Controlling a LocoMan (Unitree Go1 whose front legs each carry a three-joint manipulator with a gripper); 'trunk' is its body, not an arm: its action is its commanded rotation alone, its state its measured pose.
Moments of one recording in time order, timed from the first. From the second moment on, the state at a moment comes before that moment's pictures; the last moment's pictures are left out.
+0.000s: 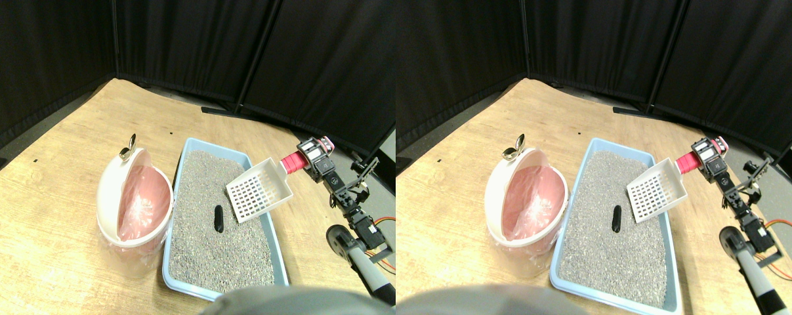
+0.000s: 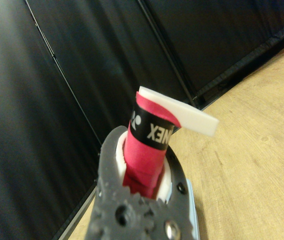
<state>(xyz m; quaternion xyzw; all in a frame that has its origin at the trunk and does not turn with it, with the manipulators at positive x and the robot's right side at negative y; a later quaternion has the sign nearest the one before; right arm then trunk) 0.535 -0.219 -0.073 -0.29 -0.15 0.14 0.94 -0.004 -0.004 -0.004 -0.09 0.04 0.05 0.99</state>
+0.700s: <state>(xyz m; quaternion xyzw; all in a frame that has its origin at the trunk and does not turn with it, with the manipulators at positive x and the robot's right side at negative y) 0.521 -0.209 -0.061 -0.32 -0.10 0.16 0.93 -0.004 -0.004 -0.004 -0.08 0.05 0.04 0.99</state>
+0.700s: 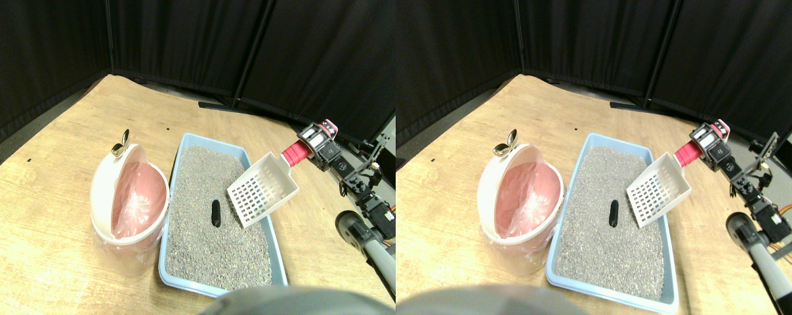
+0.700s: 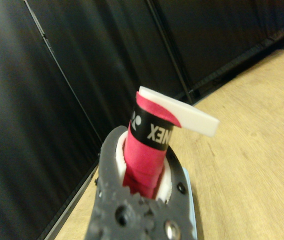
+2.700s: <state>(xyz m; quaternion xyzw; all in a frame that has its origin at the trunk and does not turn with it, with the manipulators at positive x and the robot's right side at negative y) 0.503 -0.106 -0.150 -0.25 -0.02 0.19 0.95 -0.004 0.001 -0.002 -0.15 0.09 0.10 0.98</state>
